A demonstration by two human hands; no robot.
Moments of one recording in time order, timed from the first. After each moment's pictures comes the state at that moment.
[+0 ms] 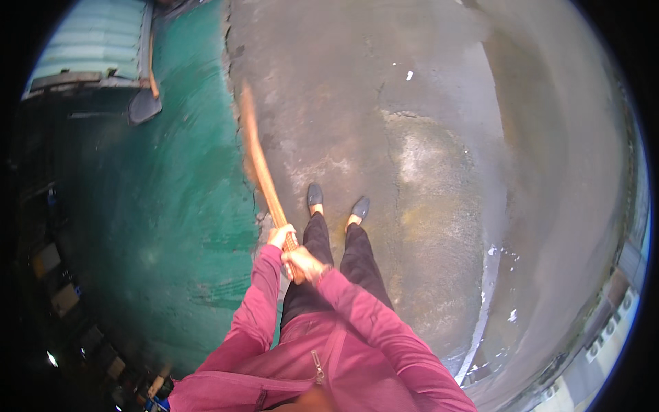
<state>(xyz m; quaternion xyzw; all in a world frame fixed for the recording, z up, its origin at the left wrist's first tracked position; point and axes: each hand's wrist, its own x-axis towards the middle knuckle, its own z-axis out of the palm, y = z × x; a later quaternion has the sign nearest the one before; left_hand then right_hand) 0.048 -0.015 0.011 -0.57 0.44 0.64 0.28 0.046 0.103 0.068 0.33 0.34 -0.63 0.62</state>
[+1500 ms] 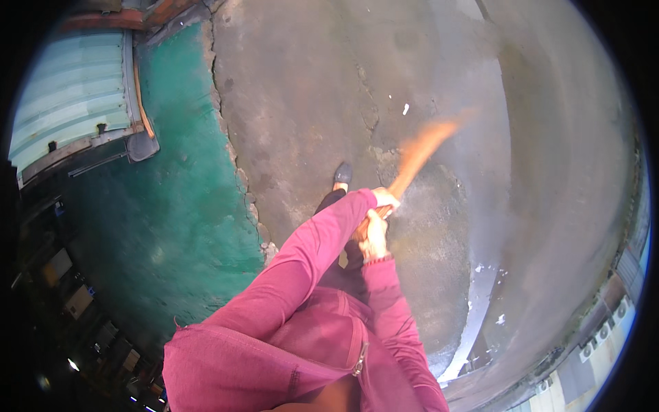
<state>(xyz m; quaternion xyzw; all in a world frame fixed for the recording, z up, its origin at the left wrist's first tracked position) -0.435 0.236 -0.042 -0.17 0.49 0.53 0.67 -0.358 0.261 0.053 0.57 0.32 -0.73 0.17</state>
